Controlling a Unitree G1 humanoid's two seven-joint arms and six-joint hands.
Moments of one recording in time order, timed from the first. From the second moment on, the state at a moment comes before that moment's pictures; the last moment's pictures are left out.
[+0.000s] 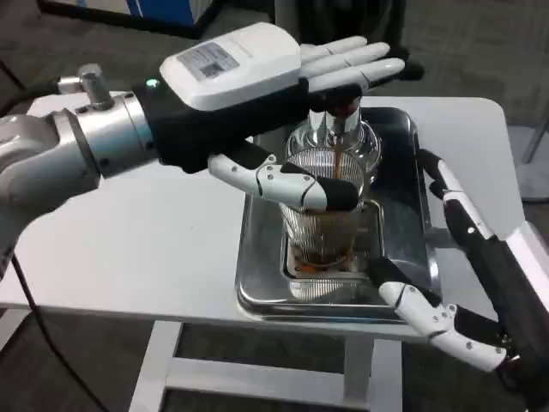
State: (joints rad) left arm -1.11 0.71 -0.27 0.64 0.32 -0.98 -0.43; right arm 0.10 -0.22 0.02 -0.62 -0.43 0.00 0.12
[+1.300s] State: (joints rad) left arm -1.09 0.73 -0.26 0.61 0.31 -0.96 -0.43; right arm -0.07 -0.13 0.16 -0.41 -0.53 0.04 0.02
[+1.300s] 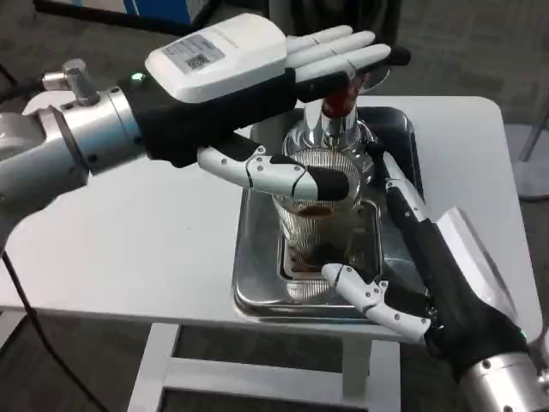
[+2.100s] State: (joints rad) left arm -1.07 0.75 -0.25 0.56 0.28 -0.93 -0.45; right arm -0.20 -0.08 0.23 -0.20 -0.53 0.03 -0.11
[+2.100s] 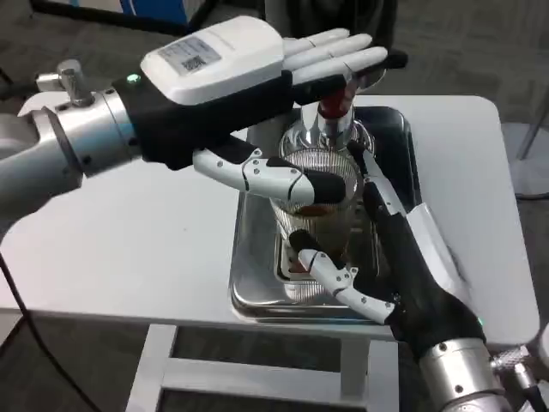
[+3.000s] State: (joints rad) left arm -1.07 0.76 -0.25 0.57 0.27 -0.93 -0.46; right arm -0.33 -0.05 0.24 -0.05 -0.51 0.02 -0.17
